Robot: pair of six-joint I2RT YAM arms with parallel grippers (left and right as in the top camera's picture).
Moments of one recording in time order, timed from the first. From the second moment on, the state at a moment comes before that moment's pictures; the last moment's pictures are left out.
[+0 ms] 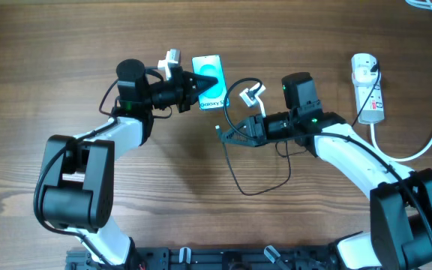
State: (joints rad) left arm -0.15 1.85 0.86 0.78 1.12 -1.43; right arm 0.34 1.62 0.87 -0.12 -1.25 0.43
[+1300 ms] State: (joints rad) left arm -0.16 1.86 0.86 0.78 1.10 -1.41; right arm 0.34 1.62 0.87 0.08 -1.15 0.72
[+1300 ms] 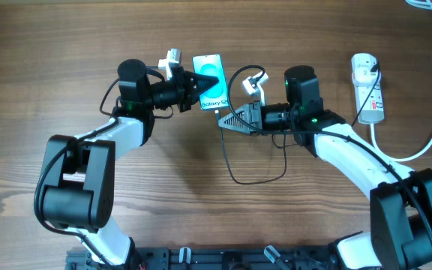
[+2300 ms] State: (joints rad) left arm -0.16 1.85 0.86 0.78 1.09 -1.41; right arm 0.34 1.62 0.87 0.11 -1.12 0.78
